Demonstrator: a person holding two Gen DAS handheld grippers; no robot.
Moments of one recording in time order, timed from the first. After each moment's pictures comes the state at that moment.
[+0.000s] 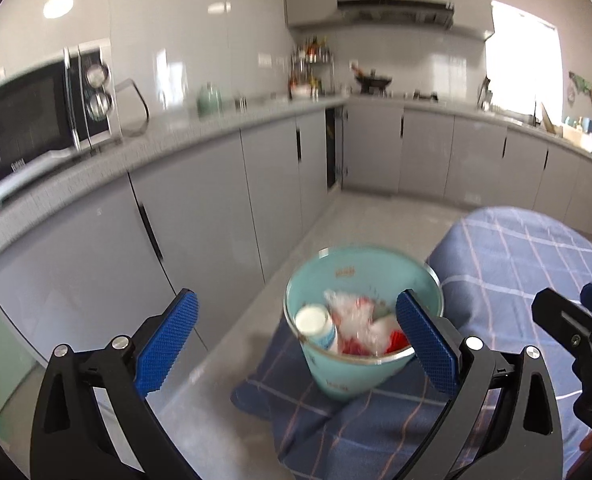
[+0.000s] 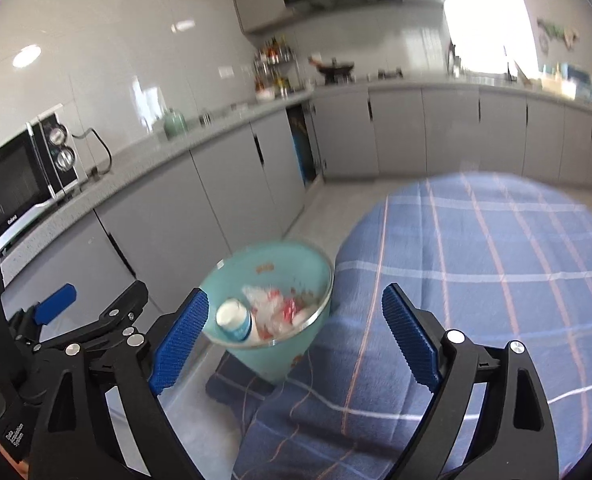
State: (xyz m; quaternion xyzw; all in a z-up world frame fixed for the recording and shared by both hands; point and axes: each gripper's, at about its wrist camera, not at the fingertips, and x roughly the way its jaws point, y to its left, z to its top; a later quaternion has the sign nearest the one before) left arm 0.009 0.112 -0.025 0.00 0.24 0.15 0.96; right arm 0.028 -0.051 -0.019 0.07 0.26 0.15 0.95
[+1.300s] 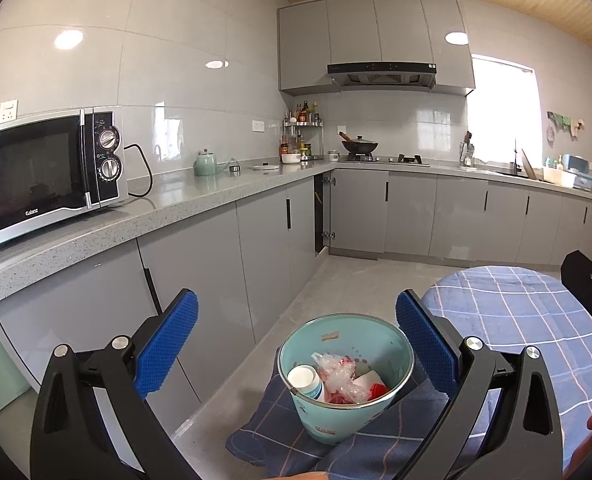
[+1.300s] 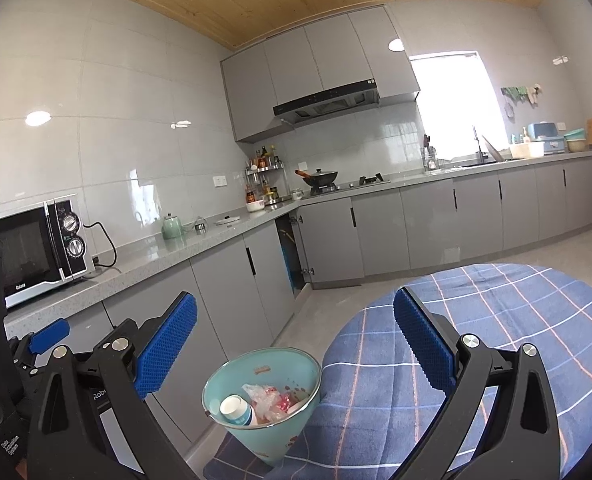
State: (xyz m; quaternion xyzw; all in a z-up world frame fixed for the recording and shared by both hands) left arm -0.033 0.107 0.021 0.00 0.14 0.12 0.98; right arm -0.033 -0.085 0.024 0.11 0.07 0.11 0.98
